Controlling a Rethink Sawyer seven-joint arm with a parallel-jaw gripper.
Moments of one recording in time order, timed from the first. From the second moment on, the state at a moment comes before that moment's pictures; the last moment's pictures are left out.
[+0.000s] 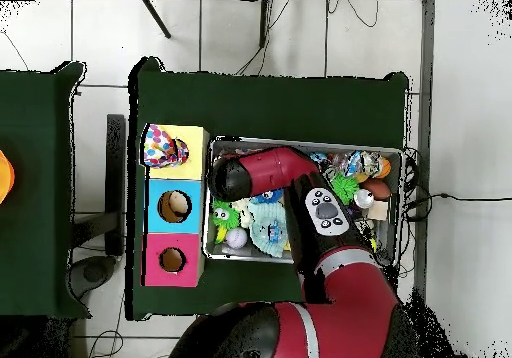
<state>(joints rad) -0.33 -0.38 0.32 1.42 -0.52 0.46 2.06</state>
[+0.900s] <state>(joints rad) -0.33 -0.44 0.31 1.46 -0.52 0.46 2.06</state>
